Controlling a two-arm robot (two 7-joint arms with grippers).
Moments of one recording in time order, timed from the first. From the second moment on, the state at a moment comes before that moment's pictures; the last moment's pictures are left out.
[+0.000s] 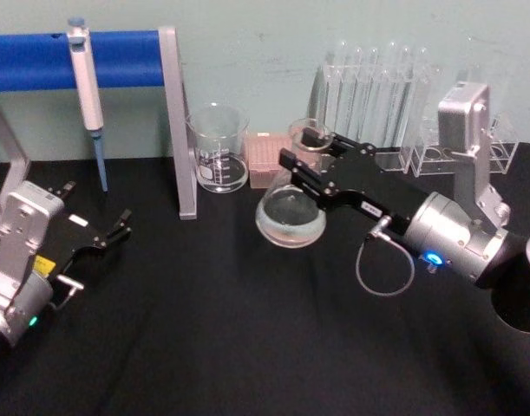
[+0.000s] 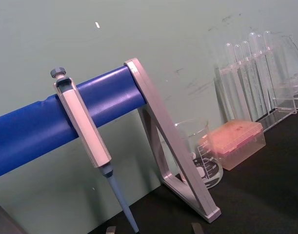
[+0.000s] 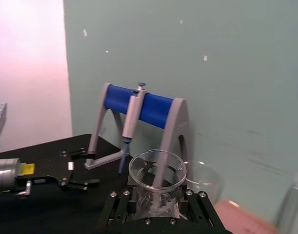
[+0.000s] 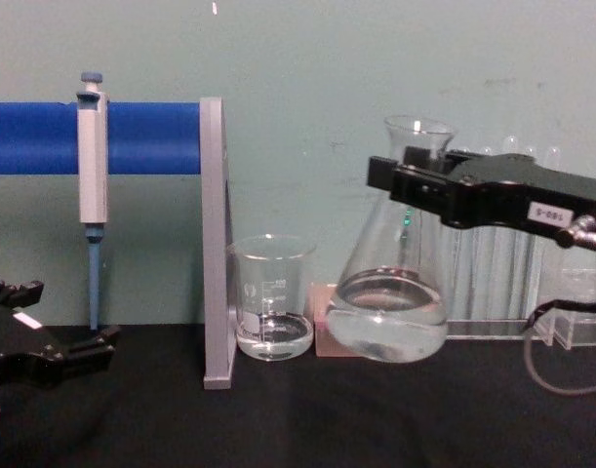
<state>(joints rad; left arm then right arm) -0.20 0.60 0.45 -1.41 -0.25 -0.12 0.03 0.29 0.40 -0.39 -1.59 0.45 0.01 0.50</state>
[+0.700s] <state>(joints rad) -0.20 0.60 0.45 -1.41 -0.25 -0.12 0.03 0.33 0.42 -0.44 -1.56 0.48 0.00 0.52</state>
